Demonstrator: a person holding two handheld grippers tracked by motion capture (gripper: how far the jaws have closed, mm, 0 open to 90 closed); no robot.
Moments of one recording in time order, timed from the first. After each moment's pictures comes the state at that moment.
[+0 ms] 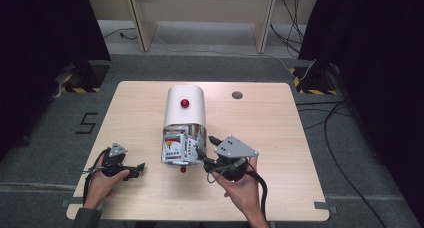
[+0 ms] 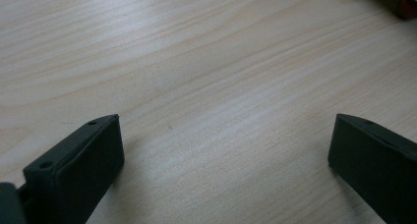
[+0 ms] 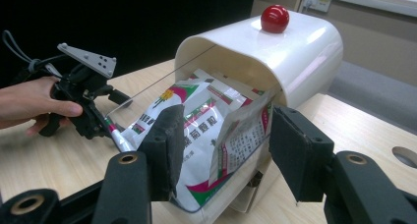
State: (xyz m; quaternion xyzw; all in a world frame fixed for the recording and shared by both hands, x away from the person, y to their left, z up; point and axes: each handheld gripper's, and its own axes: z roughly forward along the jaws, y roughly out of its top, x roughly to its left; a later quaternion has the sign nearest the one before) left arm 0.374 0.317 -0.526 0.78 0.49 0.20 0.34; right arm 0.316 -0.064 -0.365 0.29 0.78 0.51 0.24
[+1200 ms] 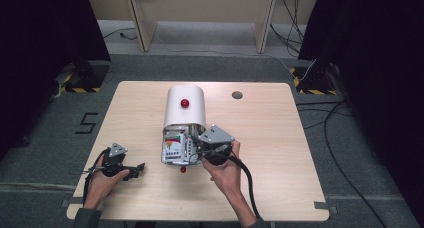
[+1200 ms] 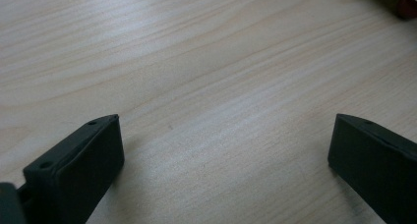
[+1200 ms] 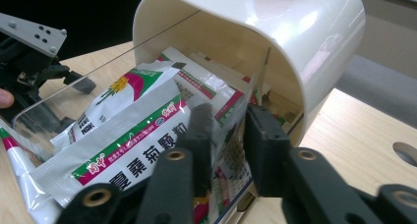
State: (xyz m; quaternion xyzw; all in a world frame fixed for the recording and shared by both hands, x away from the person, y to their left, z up) left arm 0.374 0.317 -0.526 0.78 0.49 0.20 0.34; right arm 0.361 -0.031 -0.391 0.30 0.79 0.46 0.26
